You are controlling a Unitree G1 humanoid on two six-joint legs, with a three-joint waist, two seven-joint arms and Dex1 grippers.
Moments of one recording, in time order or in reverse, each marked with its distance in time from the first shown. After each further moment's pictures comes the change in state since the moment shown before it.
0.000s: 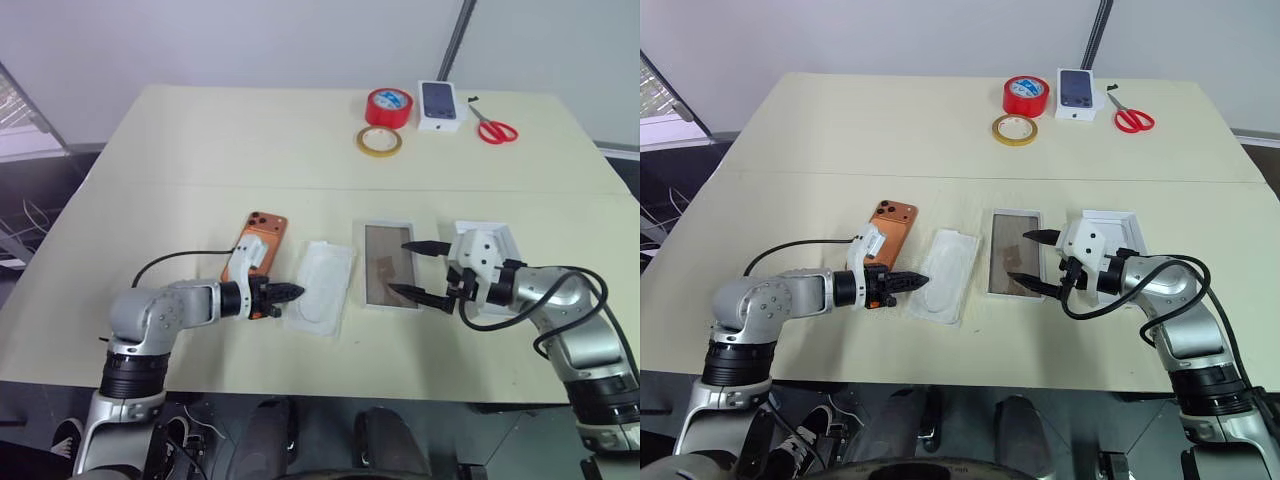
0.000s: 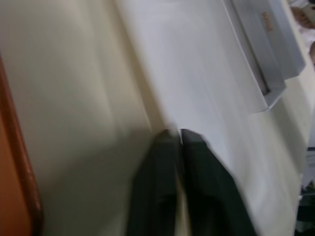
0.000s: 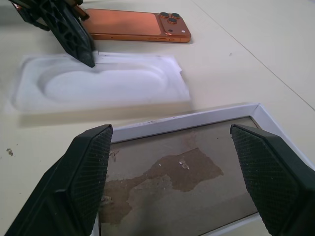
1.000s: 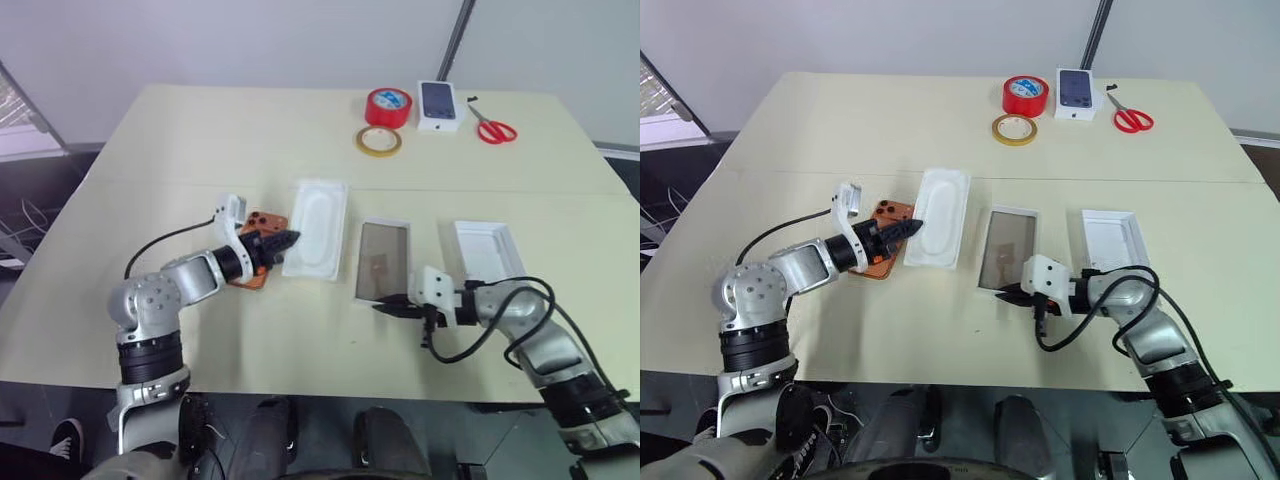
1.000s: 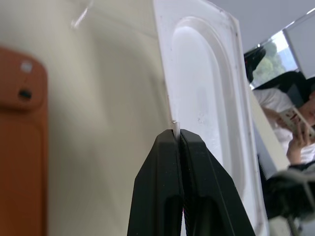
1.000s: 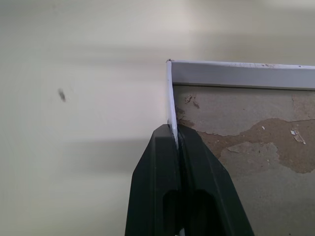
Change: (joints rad) left arm -0.130 -0.193 0.267 0.020 -0.111 -0.058 0.232; right arm -0.029 0.045 0.214 0.076 -0.177 -0.071 0.072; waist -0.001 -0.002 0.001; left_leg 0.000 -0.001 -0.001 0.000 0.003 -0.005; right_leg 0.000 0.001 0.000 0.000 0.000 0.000
